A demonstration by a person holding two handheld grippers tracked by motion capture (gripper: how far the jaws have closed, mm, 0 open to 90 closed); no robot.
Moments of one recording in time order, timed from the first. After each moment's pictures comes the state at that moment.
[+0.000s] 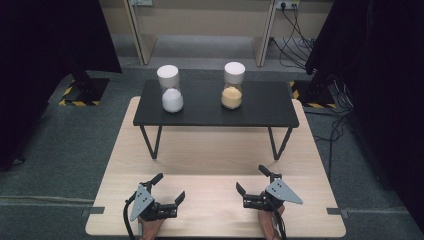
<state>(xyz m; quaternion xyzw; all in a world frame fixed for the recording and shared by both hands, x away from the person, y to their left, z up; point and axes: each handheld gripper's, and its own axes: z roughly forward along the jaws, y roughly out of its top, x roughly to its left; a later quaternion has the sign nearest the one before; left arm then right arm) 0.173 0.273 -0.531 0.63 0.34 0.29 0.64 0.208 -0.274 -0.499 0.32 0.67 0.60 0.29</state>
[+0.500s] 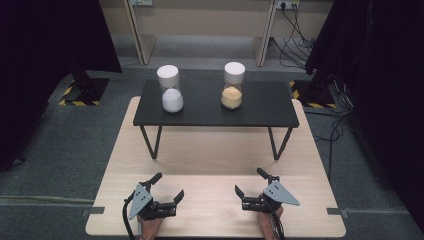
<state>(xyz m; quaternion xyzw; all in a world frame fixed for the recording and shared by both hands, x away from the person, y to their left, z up) 0.174 0.274 -0.532 0.62 0.35 0.29 0.64 0.208 -0.274 -0.509 0.32 0.68 0.60 0.29</state>
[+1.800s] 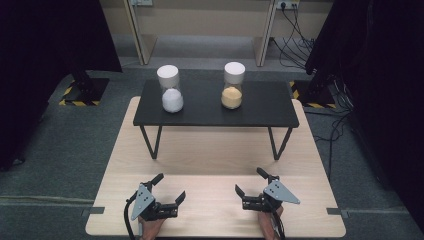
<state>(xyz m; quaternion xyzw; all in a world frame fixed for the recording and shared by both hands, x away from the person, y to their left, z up) 0.173 0.272 -0.530 0.63 0.35 0.29 0.63 0.212 -0.276 -0.509 0.32 0.68 0.60 0.28</state>
